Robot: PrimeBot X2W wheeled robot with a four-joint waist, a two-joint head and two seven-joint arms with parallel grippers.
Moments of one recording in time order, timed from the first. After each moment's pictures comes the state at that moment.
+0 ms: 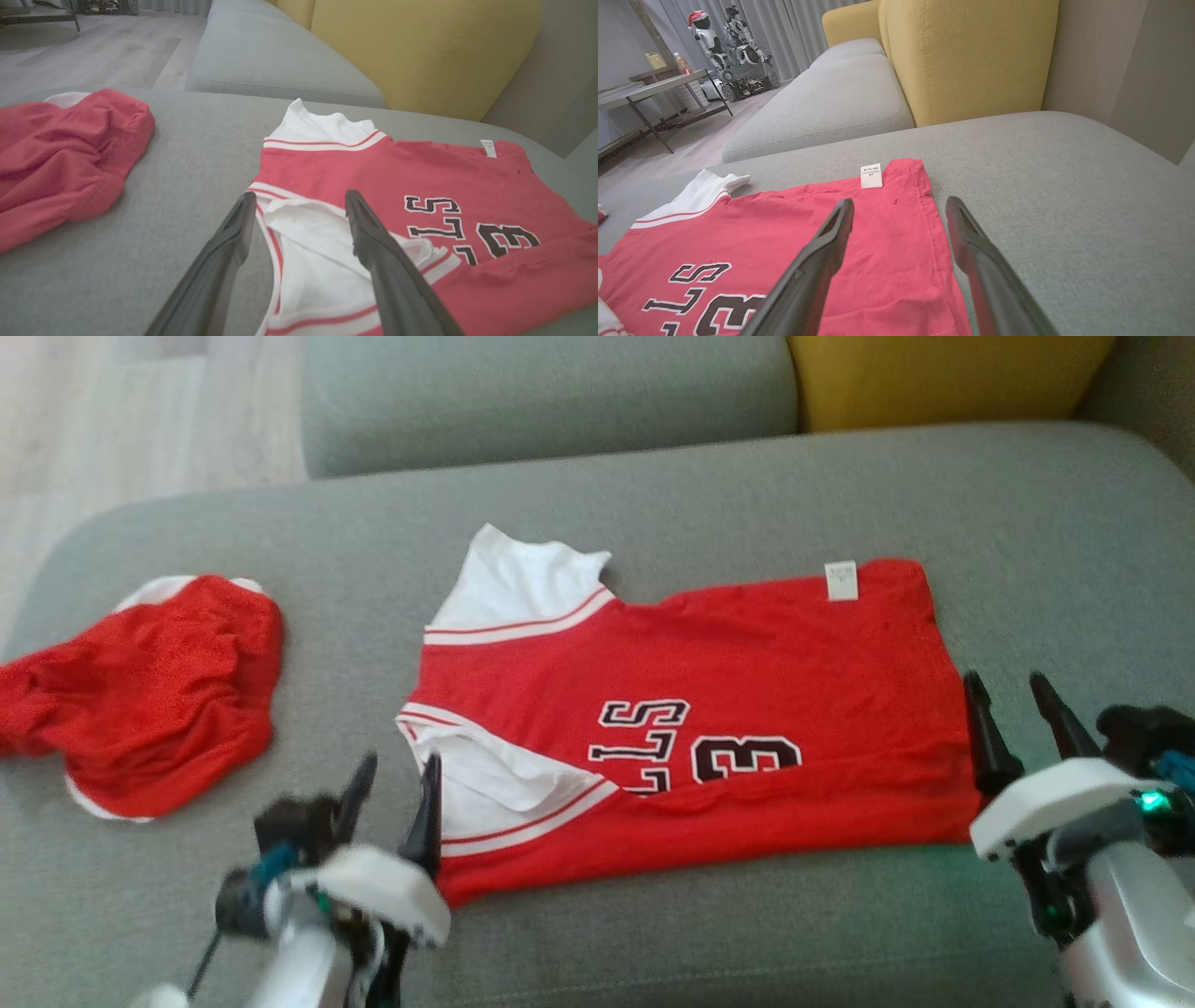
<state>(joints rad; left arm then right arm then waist) -0.15 0.07 -0.28 0.49 -0.32 0.00 -0.25 -0.25 -0.22 0.07 0.54 0.36 0.13 -0.09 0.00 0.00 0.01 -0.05</state>
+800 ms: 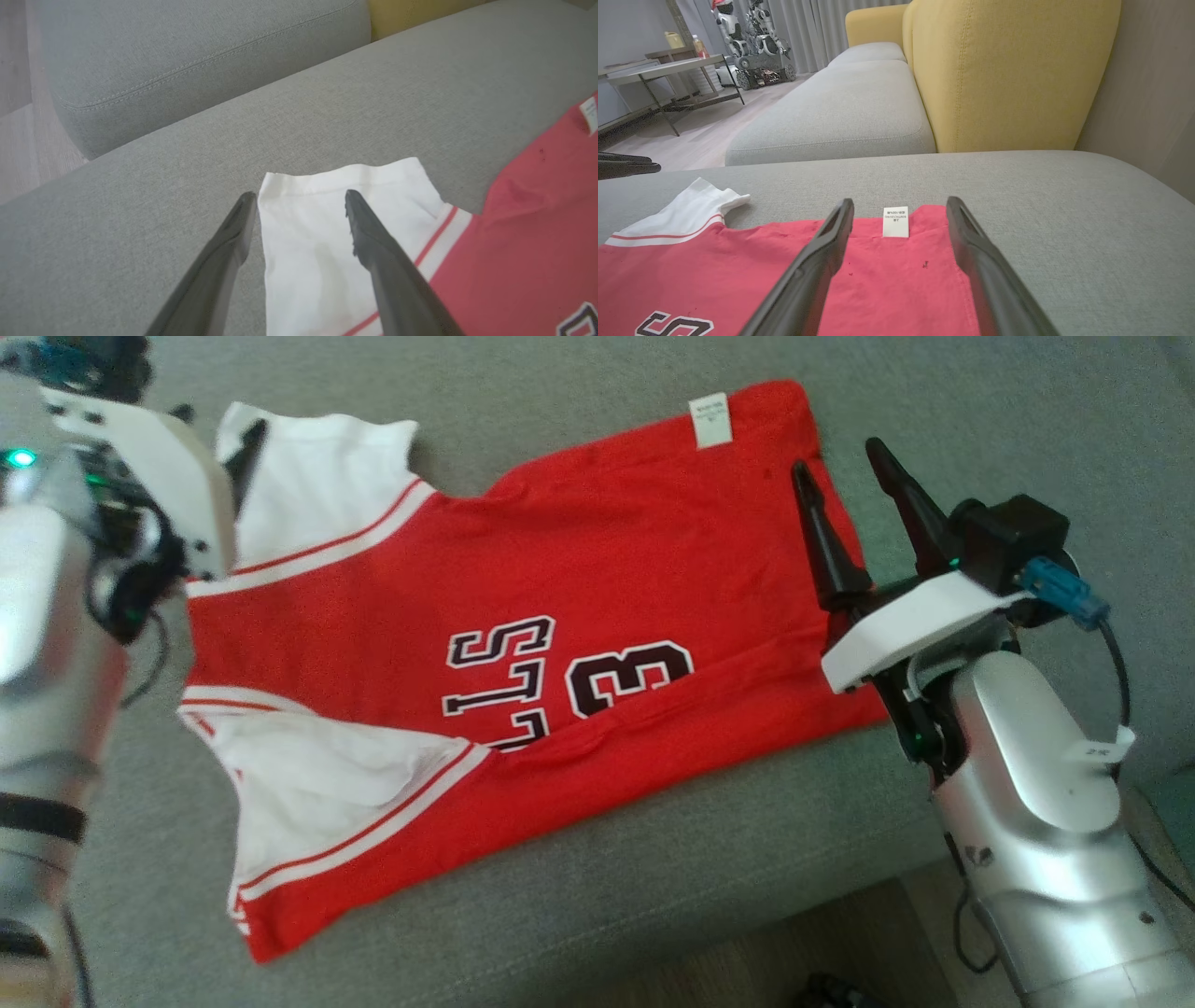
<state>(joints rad) -0.93 0.38 -0.48 0.76 -0.48 -0.13 0.30 -0.57 -0.10 0.27 0.45 0.27 0.13 -0.09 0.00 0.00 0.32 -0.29</state>
